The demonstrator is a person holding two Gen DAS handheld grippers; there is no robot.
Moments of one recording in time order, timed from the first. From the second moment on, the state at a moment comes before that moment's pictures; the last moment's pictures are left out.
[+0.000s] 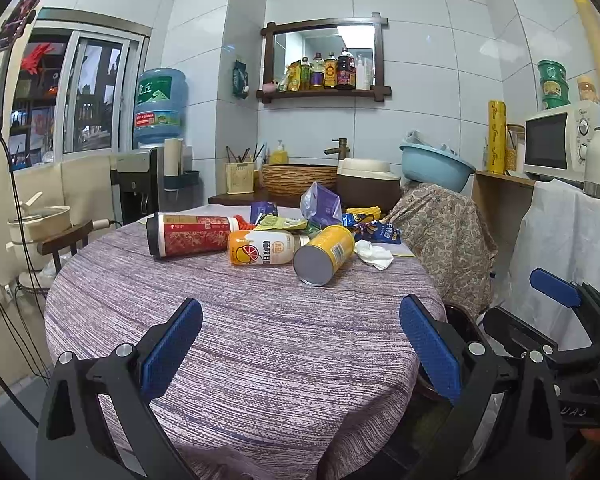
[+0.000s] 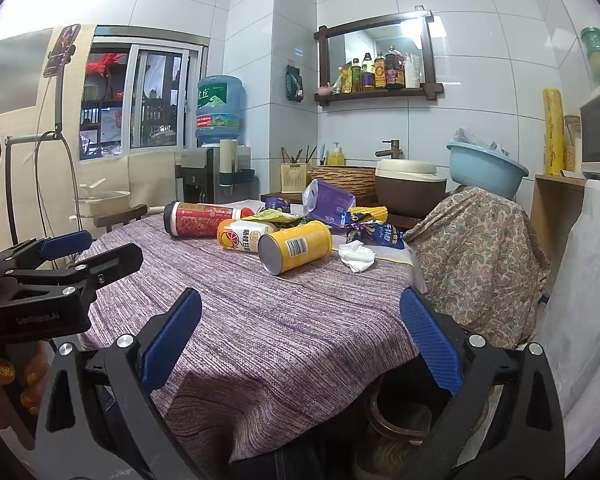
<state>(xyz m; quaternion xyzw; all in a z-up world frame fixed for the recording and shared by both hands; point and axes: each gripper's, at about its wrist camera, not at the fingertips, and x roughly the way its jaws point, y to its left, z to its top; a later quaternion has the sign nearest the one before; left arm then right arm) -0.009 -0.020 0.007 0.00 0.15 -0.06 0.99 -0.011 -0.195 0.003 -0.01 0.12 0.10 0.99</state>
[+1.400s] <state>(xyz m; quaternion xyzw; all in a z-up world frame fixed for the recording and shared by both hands) -0.001 -0.012 0.003 0.00 0.16 -0.04 0.99 0.001 -0.194 -0.007 -0.01 0.14 0.10 0.99</state>
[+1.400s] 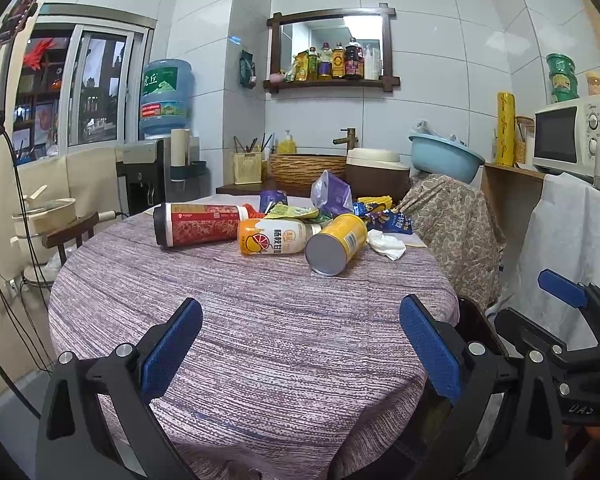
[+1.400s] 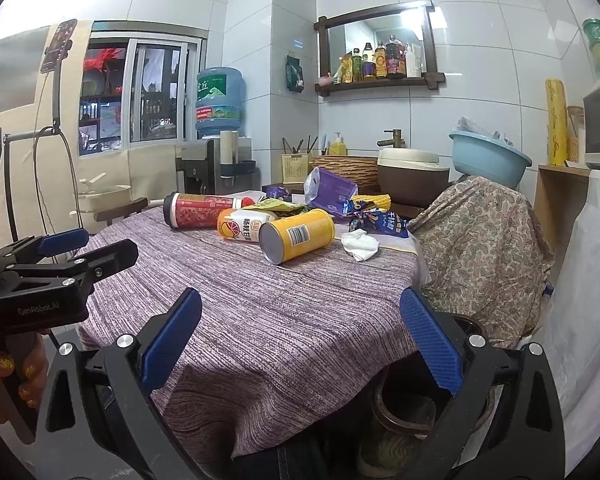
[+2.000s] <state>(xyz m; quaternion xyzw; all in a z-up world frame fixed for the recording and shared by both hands) 0.041 0.002 -0.013 0.02 0.22 -0.05 0.98 0.053 -0.177 -0.016 -0.04 0.19 0.13 0.97</state>
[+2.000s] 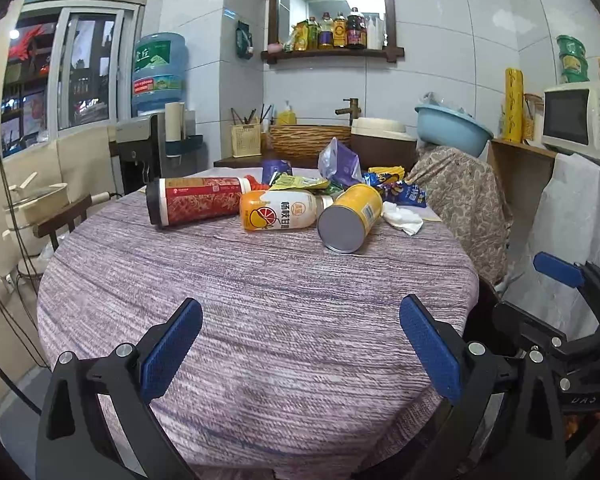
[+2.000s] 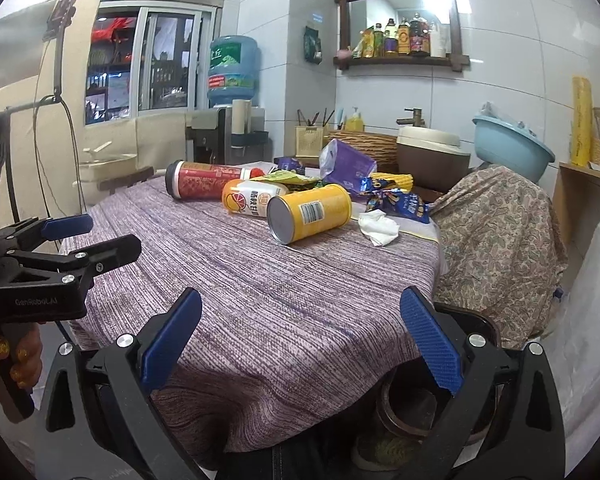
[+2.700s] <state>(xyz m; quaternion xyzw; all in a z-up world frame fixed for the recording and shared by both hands) 0.155 0.038 -0.005 0.04 0.30 -0.04 0.95 0.207 -0.192 -0.019 -0.03 0.30 0.16 0.94</state>
